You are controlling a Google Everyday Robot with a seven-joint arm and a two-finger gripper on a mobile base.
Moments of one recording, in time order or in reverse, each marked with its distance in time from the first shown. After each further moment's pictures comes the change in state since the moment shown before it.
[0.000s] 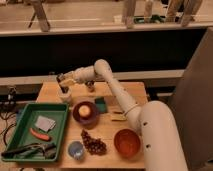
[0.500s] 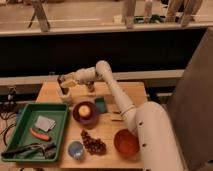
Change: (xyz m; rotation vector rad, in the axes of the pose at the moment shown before) arm -0.008 0.002 0.003 0.039 0.026 -0.017
